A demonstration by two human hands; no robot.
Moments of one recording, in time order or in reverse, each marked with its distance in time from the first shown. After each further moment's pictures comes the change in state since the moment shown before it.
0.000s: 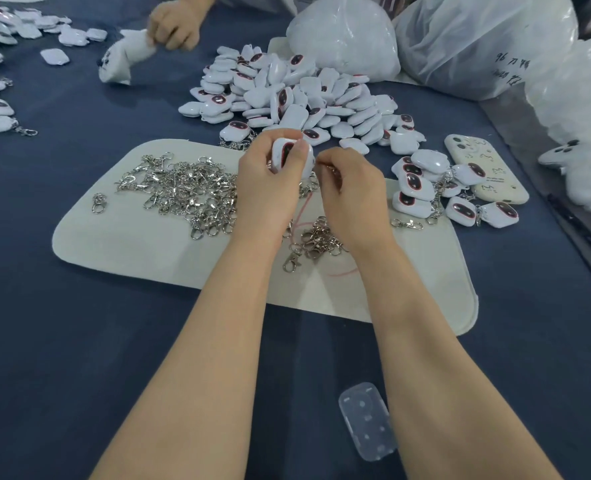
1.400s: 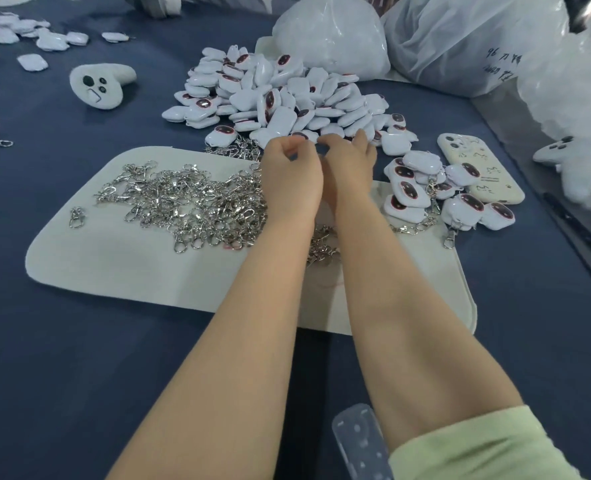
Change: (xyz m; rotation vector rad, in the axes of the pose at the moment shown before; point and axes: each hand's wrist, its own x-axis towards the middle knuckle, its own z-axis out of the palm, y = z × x) left_hand 0.018 0.002 0.049 -0.063 0.087 -0.268; right_hand 0.061 0.022 0.017 -0.282 -0.256 0.469
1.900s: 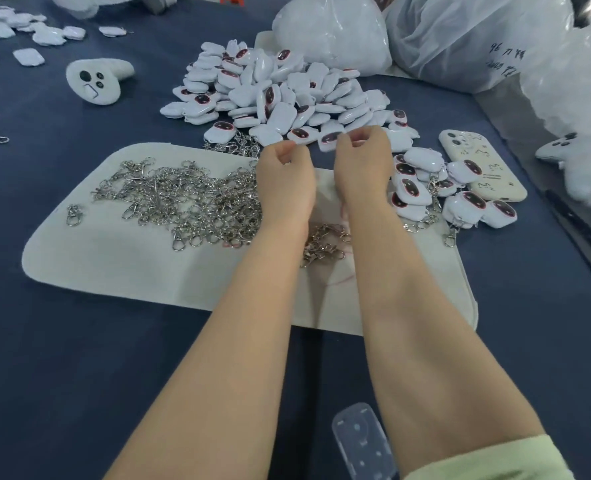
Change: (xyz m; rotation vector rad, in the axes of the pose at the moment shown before) left_hand 0.000 -0.007 -0.005 0.004 0.003 -0.065; right_hand -0.002 0.008 -0.004 0.560 0.306 0.118
